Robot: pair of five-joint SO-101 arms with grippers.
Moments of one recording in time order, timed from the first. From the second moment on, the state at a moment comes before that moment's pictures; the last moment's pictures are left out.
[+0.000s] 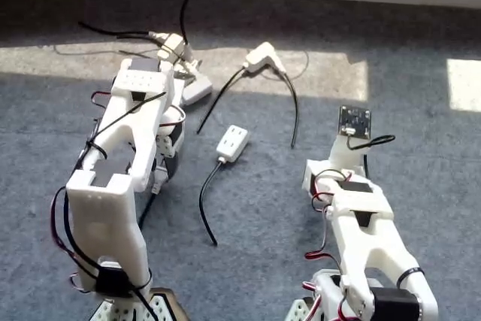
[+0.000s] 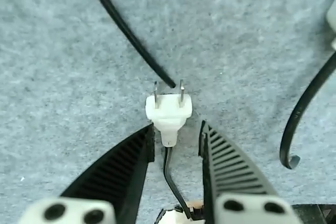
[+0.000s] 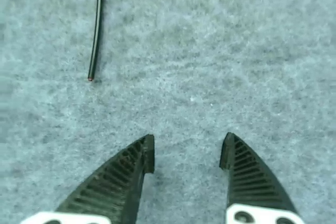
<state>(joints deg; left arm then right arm) -1.3 30.8 -11.3 98.9 -9.5 0.1 -23.9 68.2 21.4 -3.0</state>
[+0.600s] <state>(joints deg) 0.7 30.7 -4.5 96.4 -9.5 0.2 -23.9 68.2 21.4 -3.0</state>
